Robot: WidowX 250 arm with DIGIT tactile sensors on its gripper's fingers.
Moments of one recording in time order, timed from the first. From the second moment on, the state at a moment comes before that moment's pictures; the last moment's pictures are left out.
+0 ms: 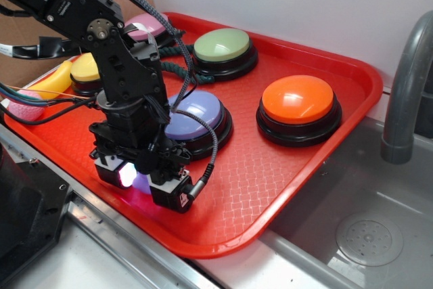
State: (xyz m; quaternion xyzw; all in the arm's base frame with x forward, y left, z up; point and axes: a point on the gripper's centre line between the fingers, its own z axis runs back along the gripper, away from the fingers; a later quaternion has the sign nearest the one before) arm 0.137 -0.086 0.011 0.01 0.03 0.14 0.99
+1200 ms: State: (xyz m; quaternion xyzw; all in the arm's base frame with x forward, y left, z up) arm 0.210 -0.022 0.137 0.06 0.00 0.01 1.00
